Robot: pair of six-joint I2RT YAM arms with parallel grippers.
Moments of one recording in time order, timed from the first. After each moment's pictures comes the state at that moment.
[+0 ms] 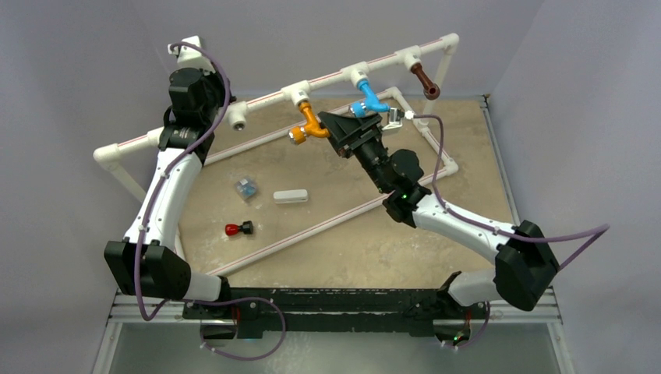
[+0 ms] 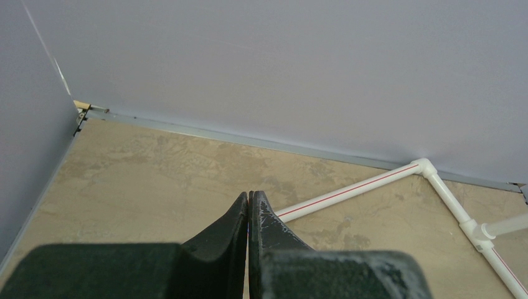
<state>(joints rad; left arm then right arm) -0.09 1.40 1.43 -0.15 -0.09 -0.27 0.77 1.37 0.93 0.80 0.13 1.31</state>
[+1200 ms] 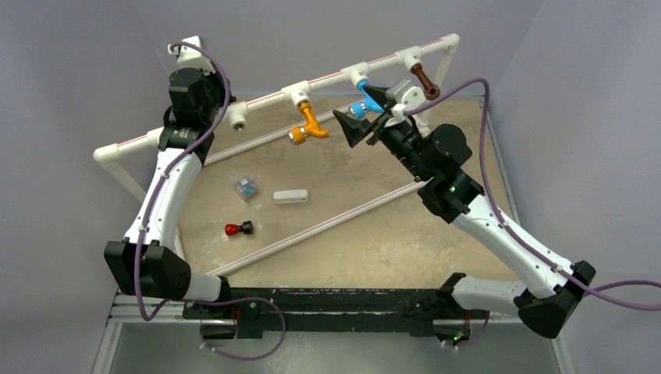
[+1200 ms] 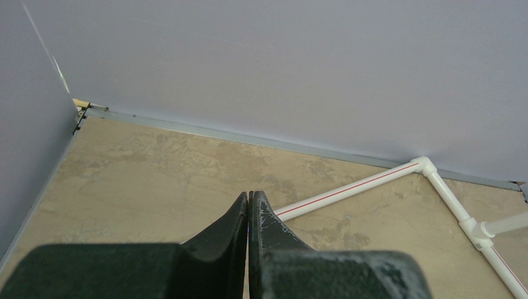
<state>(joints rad) -0.09 1.40 1.43 -0.16 -0.09 -0.27 0.75 1.16 1.25 0.18 -0.06 -0.25</state>
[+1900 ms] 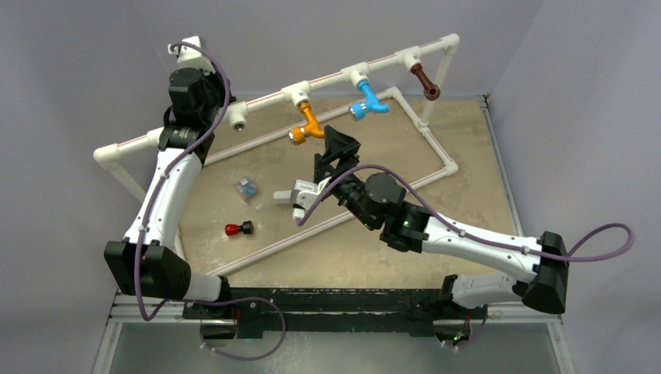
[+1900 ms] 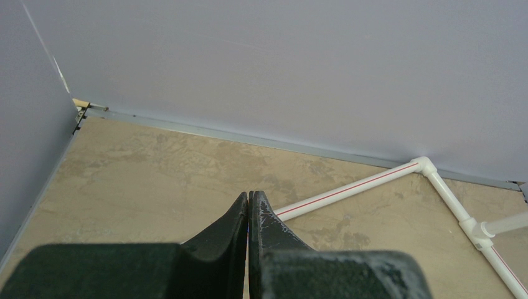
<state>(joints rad) -0.09 1.40 1.43 -0.16 -0.09 -0.27 1.15 1.27 1.05 0.32 0.41 -1.32</state>
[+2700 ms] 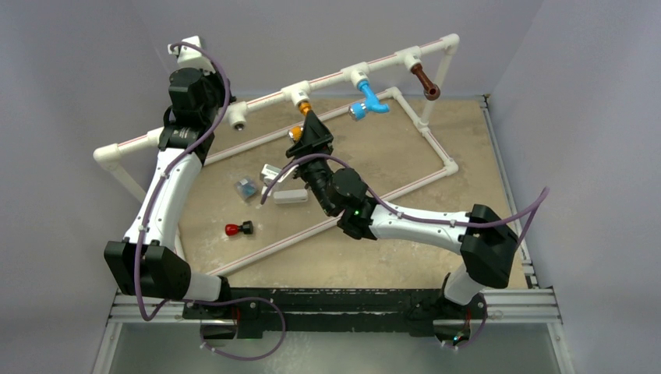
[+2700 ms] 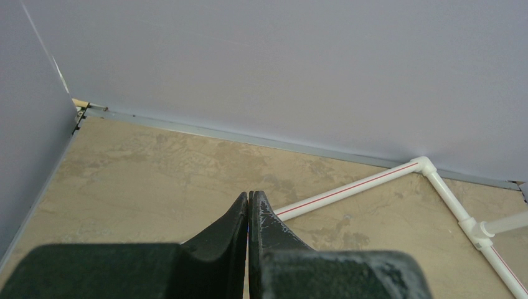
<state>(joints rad) -0.09 1.40 1.43 -0.16 -0.09 -0.27 1.11 1.61 1.14 0.80 0.53 -1.64</state>
